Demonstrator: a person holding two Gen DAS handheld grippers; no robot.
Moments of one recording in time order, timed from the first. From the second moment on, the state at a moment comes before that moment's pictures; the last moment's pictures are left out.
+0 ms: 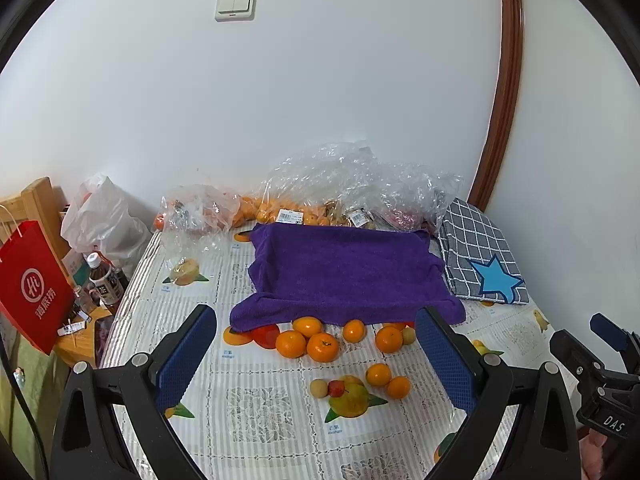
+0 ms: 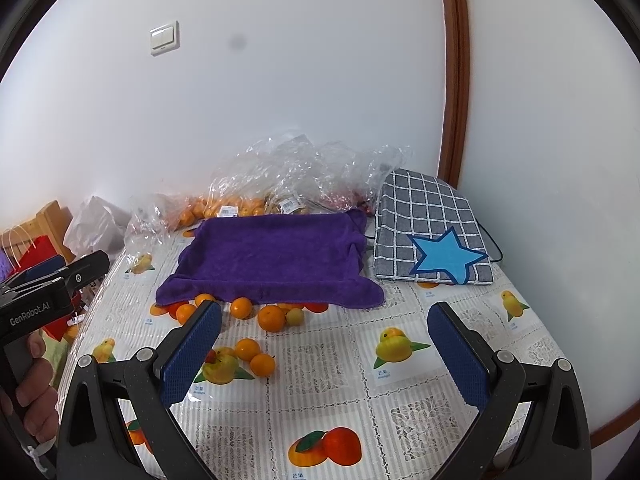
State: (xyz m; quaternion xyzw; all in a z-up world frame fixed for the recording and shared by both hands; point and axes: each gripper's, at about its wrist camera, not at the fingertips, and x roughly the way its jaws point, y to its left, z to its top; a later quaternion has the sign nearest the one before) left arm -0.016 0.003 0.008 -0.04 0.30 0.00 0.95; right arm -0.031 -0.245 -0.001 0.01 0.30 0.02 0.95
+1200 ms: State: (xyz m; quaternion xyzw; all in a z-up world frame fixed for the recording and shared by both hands) left arm 0.034 0.048 -0.061 -0.05 0.35 0.03 0.94; right arm 0.024 -0.232 -0.106 -0.01 0.38 0.05 0.93
